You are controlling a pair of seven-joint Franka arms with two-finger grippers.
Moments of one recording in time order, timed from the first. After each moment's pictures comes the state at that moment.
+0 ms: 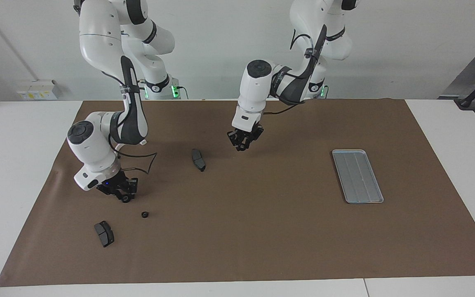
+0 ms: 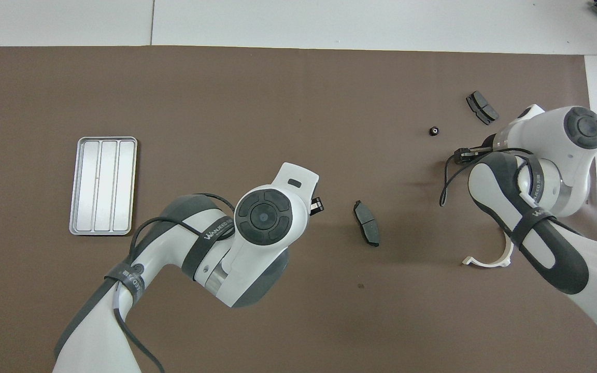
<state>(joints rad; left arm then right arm) -0.63 0.26 -0.12 -1.92 -0.02 2.31 -1.04 0.00 0.40 -0.05 -1.93 0.08 2.42 -0.14</state>
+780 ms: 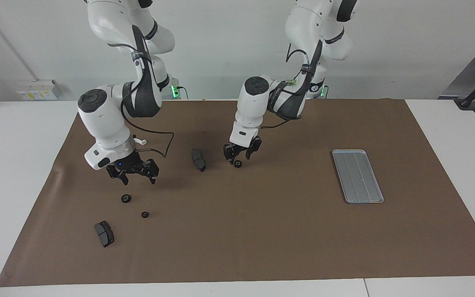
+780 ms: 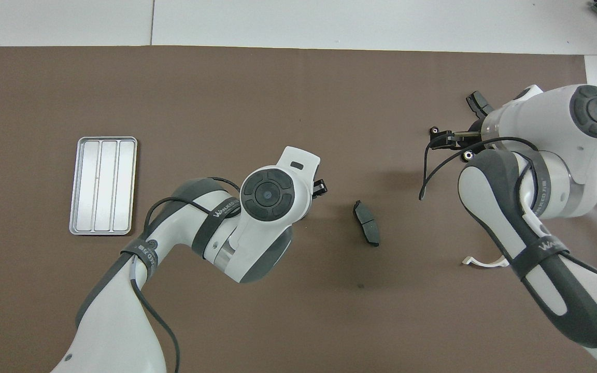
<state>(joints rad) -0.61 0.33 -0.09 -1.84 -0.02 2.33 -1.04 0.14 0.23 -0.04 -1.87 0.09 2.25 0.10</state>
